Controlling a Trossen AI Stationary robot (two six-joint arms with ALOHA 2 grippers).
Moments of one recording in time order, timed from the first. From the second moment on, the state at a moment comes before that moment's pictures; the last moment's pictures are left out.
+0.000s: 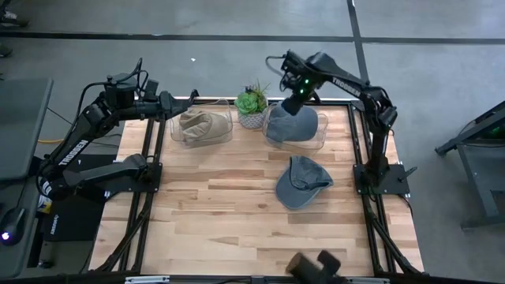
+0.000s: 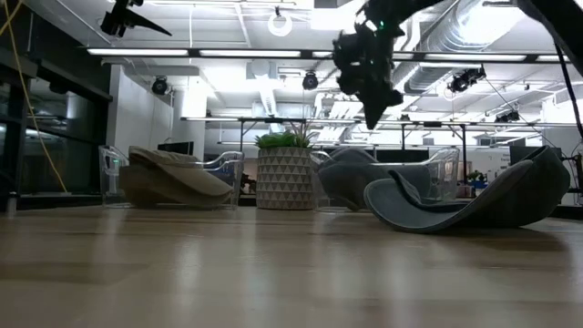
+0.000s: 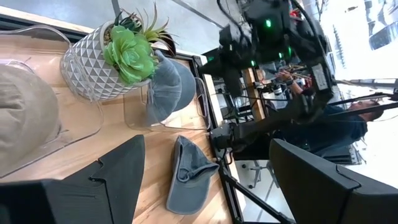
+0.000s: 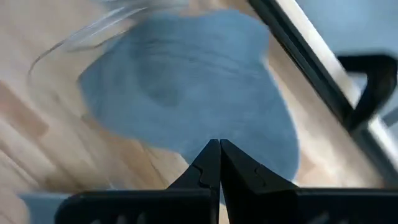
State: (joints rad) left arm 0.76 0.74 1.11 -0.71 0.37 -0.99; right arm -0.70 1.93 1.91 -1.38 -0.05 0.00
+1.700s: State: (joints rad) left arm 0.76 0.74 1.11 -0.71 0.41 -0.97; right arm -0.47 1.68 1.16 -0.56 0.33 -0.60
